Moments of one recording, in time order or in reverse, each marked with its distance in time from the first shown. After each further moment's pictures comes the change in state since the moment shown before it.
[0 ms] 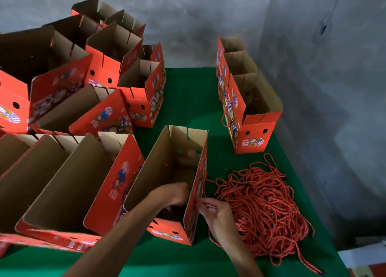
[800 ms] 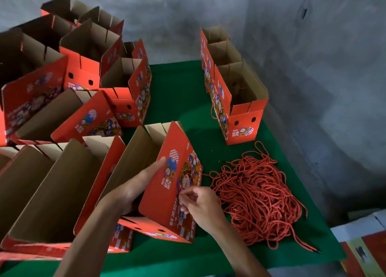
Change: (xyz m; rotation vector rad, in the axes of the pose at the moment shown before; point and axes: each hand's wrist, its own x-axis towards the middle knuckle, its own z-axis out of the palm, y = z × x) left_hand -0.049 -0.037 -0.025 -0.900 0.059 0.065; right_hand -0.001 -0.039 0.020 -0.123 -0.010 0.024
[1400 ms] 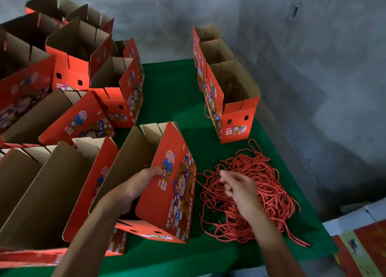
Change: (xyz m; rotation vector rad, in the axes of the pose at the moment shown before) left_hand 0.012 0.009 0.012 0.114 0.102 -0.086; right_hand 0.010 0.022 -0.108 0.468 0.320 0.198
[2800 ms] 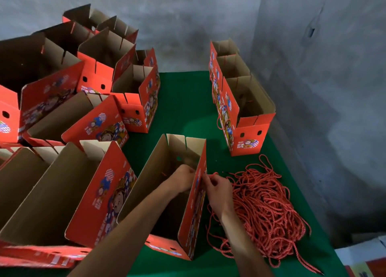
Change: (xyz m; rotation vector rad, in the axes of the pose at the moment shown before) left_hand 0.040 0.035 0.054 0.342 0.041 0.205; right_hand 0.029 0.021 0.086 -0.529 0.011 -0.351
